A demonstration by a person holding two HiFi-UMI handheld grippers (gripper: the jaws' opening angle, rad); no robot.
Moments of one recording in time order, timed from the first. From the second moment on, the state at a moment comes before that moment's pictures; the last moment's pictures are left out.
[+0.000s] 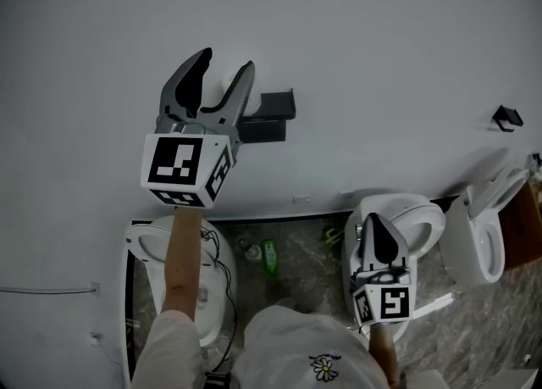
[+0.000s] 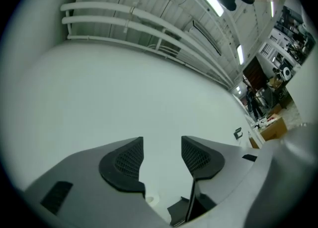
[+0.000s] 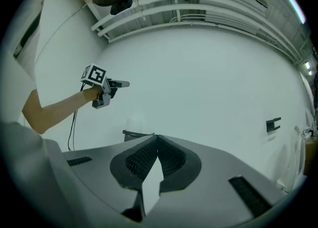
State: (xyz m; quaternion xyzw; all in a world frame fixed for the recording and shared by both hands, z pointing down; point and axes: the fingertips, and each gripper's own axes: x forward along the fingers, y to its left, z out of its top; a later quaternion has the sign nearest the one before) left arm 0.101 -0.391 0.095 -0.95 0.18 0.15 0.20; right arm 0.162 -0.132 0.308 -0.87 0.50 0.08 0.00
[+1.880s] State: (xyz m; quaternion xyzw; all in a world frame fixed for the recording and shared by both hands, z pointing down) left arm 0.011 -0.287 0.280 -0.94 0.32 0.12 0.10; right arm 0.122 -0.172 0.303 -0.81 0.57 0.12 -0.01
